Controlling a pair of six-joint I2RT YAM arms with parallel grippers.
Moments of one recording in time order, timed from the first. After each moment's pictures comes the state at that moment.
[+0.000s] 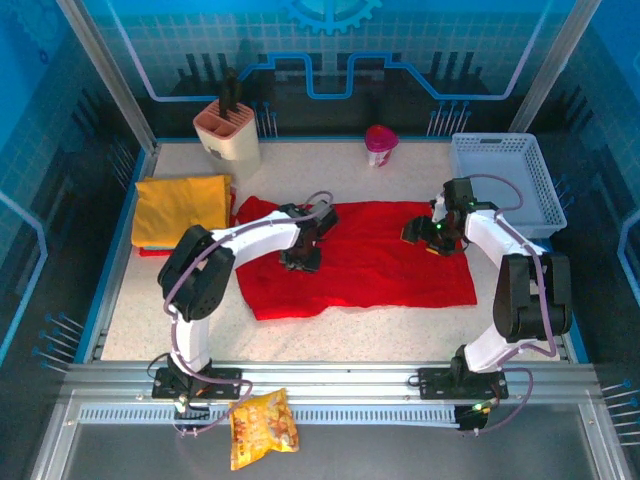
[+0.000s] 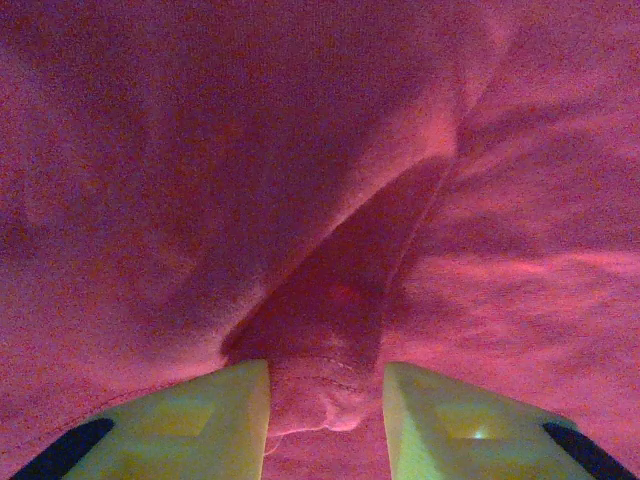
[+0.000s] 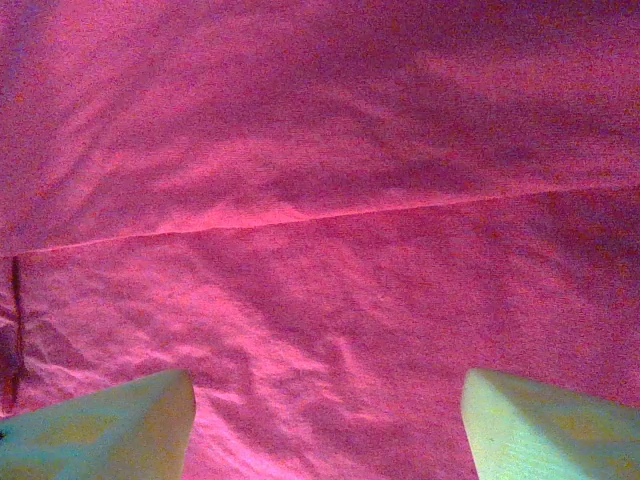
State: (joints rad) left arm -0.67 1.94 1.37 -0.94 -0.13 -0.54; right arm 0.03 1.60 1.04 -0.68 -0.34 0.36
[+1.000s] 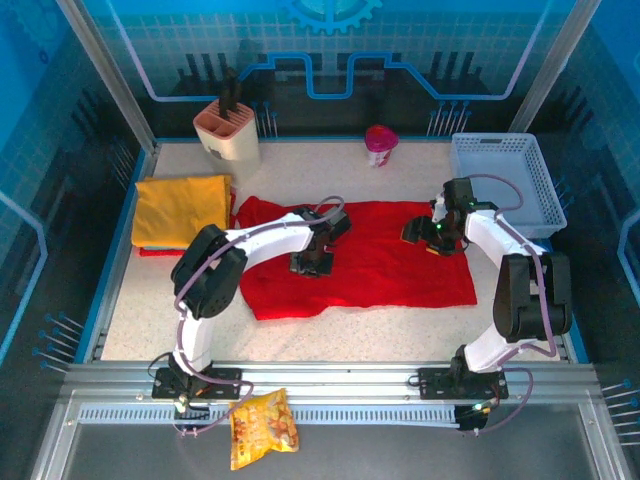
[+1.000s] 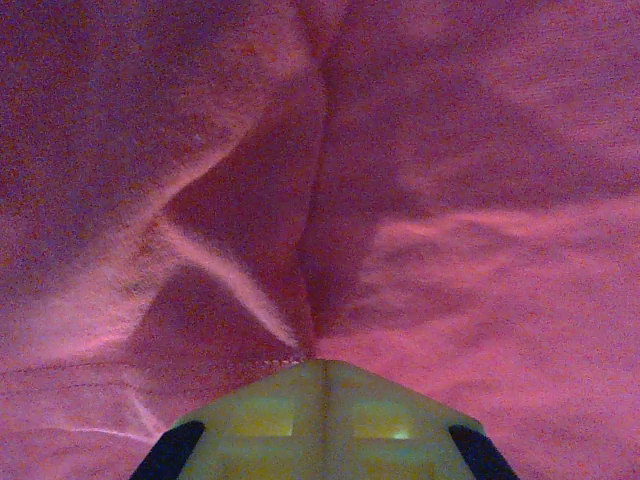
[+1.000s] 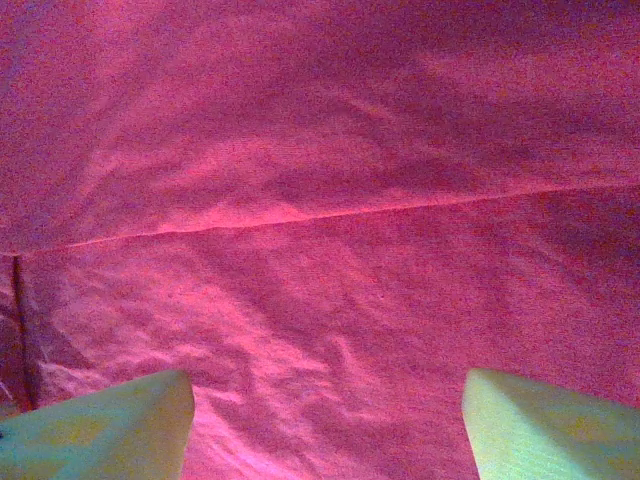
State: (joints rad) left arm -0.72 1.98 1.44 -0.98 -0.05 -0.62; right arm 0.03 1.60 1.04 -0.68 -0.34 0.36
